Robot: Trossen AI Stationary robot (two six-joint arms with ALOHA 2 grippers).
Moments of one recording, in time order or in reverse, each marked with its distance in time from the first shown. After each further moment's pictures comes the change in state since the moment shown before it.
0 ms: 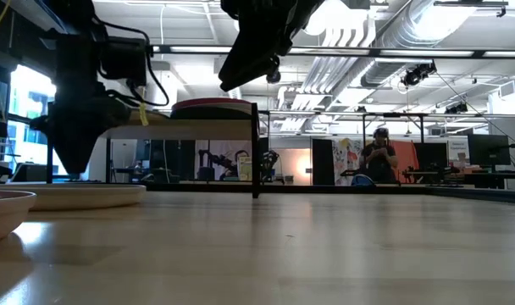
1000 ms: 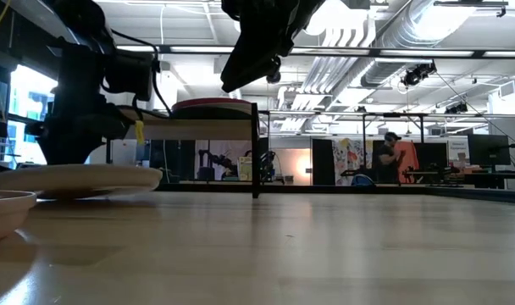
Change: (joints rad) left arm -0.055 0.121 0.001 -0.002 -0.014 -0.066; right arm 0.000 0.000 0.000 -0.012 0.000 0.000
